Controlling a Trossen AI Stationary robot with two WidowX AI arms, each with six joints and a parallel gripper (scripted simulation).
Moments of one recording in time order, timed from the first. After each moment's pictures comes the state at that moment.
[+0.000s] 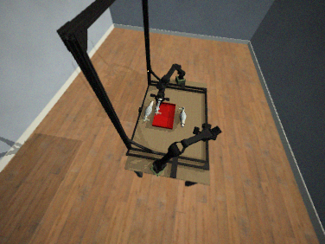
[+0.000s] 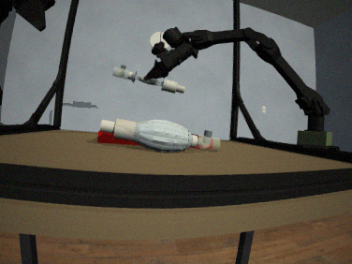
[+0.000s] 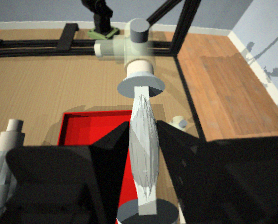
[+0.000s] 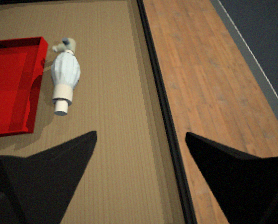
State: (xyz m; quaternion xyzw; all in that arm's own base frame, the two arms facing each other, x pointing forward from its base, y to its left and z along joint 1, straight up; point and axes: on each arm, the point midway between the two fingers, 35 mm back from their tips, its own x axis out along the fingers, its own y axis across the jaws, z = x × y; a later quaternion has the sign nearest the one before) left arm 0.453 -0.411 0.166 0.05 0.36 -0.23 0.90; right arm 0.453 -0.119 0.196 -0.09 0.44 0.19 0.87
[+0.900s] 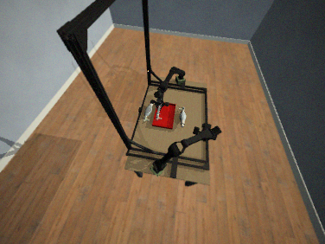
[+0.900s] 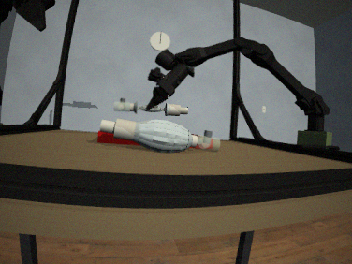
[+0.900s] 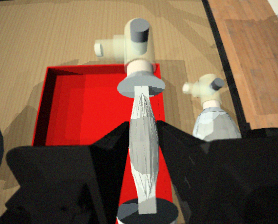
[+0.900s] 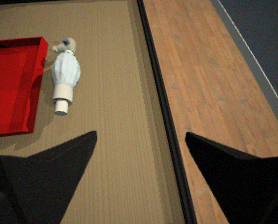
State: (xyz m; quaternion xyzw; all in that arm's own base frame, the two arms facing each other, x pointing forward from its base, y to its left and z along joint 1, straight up) left arm 0.442 -0.404 0.067 0.09 0.44 -0.19 0.87; right arm 0.453 -0.118 0.197 -0.09 0.44 0.19 0.87
